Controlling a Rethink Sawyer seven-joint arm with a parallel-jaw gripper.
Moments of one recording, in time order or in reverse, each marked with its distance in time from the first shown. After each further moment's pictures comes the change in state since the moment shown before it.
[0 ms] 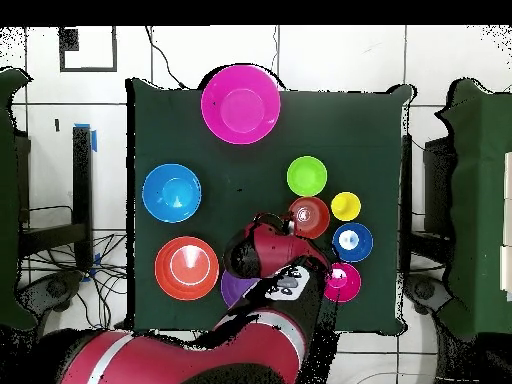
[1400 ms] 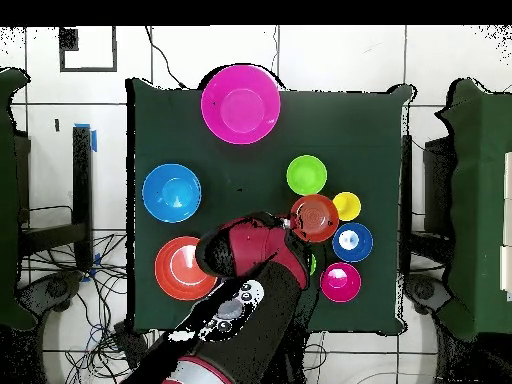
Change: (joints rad) arm 0.166 -0.082 -0.169 -0.067 0.000 0.283 0.000
